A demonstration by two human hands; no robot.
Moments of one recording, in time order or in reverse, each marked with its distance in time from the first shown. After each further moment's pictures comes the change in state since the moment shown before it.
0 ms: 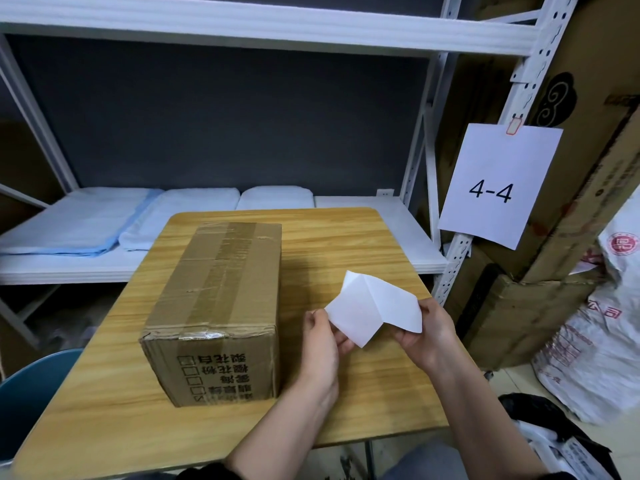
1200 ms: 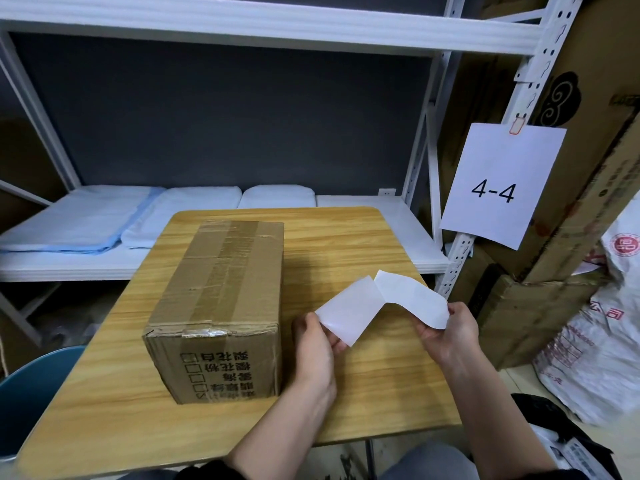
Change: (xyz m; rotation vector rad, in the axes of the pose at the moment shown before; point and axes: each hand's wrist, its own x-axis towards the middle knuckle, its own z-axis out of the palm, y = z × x) left_hand 0.008 -0.006 -0.010 -0.027 0.159 -0.055; right_hand 0.000 -0.015 -0.010 0.256 0.145 -0.093
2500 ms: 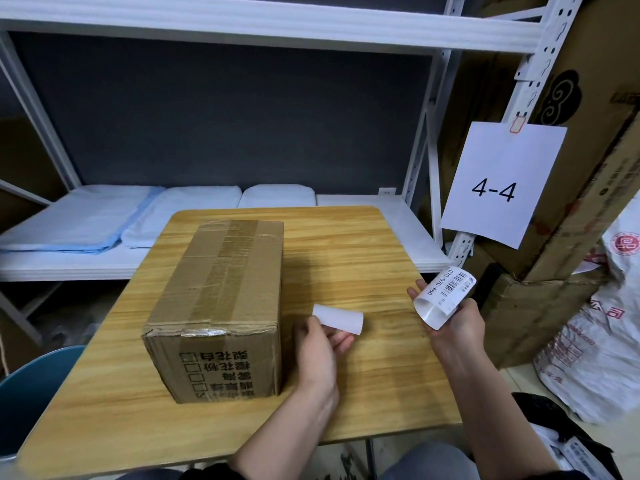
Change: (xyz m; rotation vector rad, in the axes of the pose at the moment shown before) left_hand -0.009 0.001 0.001 -0.054 0.005 0.028; right_hand 0.000 -0.003 -0.002 0.004 -0.066 -0.135
